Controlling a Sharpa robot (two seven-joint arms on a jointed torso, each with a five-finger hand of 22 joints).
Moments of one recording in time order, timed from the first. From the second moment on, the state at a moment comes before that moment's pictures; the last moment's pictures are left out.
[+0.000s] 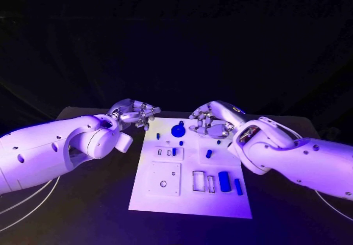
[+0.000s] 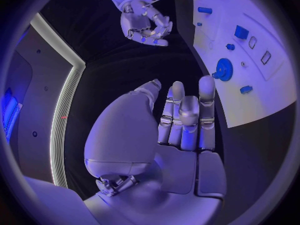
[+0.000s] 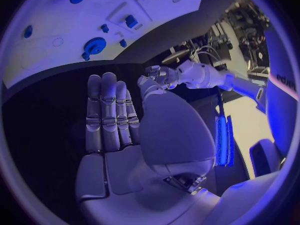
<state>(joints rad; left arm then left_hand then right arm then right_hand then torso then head) 1.23 -0.96 0.02 1.57 -0.33 -0.30 0.07 1.35 -0.14 0.29 0.28 0.18 1.05 0.14 0.17 0.11 1.02 0.06 0.80 0.56 1.33 0.00 1.19 1.08 0.16 1.04 0.10 1.08 0.69 1.31 -0.75 -0.13 1.64 -1.29 -0.57 -0.09 1.41 -0.12 0.16 0.26 0.33 0.98 0.15 0.21 0.10 0.97 0.08 0.56 0.58 1.15 0.02 0.63 0.61 0.18 0.96 0.12 0.54 0.98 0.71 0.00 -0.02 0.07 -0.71</state>
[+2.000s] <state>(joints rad) 1.31 -0.53 -0.02 1.23 -1.11 0.29 -0.67 1.14 -0.06 -0.03 0.29 0.18 1.05 0.06 0.41 0.40 1.30 -0.01 1.19 1.02 1.47 -0.06 1.56 1.31 0.08 1.41 0.04 1.44 1.29 1.32 -0.98 -0.13 1.71 -0.67 -0.54 0.18 1.37 -0.14 0.24 0.18 0.46 1.06 0.18 0.08 0.07 1.20 0.11 0.11 0.07 1.25 0.07 0.07 0.19 0.18 1.07 0.18 0.16 0.49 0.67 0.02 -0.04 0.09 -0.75</state>
